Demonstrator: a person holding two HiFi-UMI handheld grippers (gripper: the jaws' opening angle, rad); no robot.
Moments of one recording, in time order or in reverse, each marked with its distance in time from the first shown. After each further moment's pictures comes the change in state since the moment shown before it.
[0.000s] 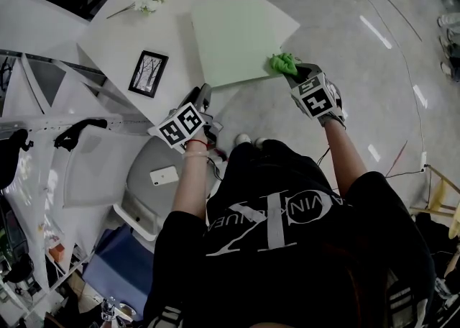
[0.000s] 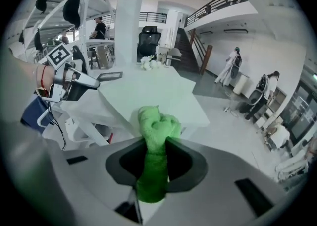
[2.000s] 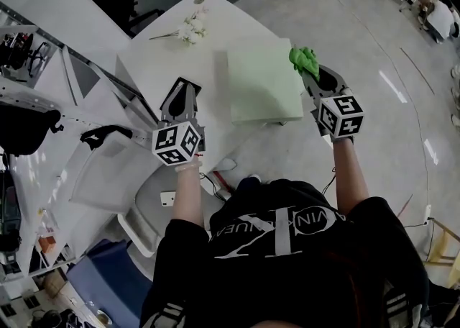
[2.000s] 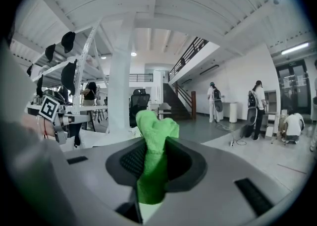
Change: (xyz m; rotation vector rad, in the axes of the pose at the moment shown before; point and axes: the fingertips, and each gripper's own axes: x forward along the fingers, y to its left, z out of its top) left arm -0.094 -0.046 0.180 0.528 -0.537 0.042; right arm -0.092 -0.064 0.162 0.218 -0.684 -0.052
